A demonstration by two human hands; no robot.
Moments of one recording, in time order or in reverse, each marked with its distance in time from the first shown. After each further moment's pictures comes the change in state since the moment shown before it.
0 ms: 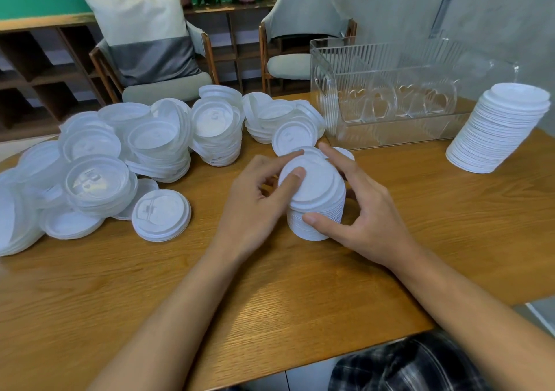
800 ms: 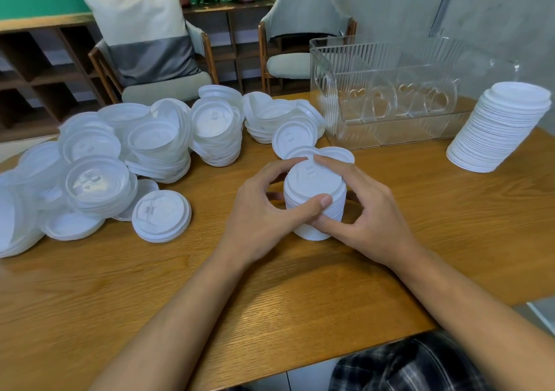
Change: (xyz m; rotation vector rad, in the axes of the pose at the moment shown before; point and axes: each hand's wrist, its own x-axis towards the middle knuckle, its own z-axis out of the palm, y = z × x) left_hand -0.006 0.003 0.005 -0.021 -0.078 0.030; right_hand 0.001 0.002 0.000 -0.034 -0.011 -0.007
